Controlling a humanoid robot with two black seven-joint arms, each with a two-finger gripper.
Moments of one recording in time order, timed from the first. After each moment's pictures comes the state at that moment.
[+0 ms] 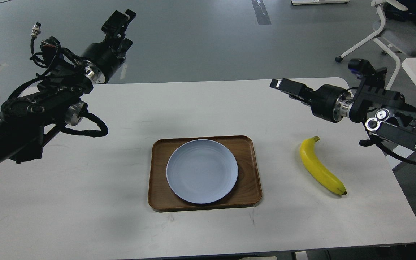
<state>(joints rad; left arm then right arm) -1.07 0.39 -0.28 -0.73 0.29 -0.01 -0.36 1.03 -0.77 -0.04 1.21 -1.03 0.10 0.26</state>
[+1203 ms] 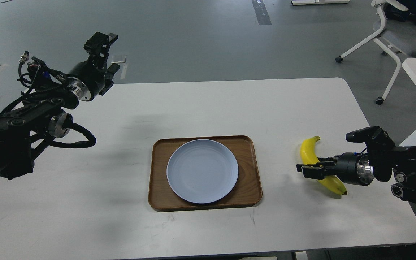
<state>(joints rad) -0.97 0.42 -0.31 -0.75 0.31 -0.02 -0.35 0.93 -0.78 -0.23 1.16 -1.41 0.05 0.27</state>
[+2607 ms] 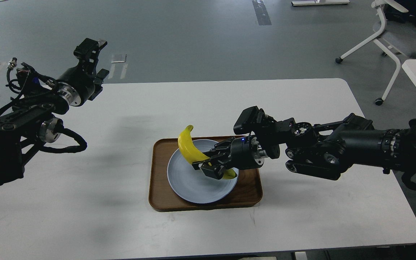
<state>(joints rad) -0.95 0.46 -0.30 -0.75 0.31 -0.01 -0.35 1.23 -0.17 -0.45 0.96 -1.35 -0.07 0.49</state>
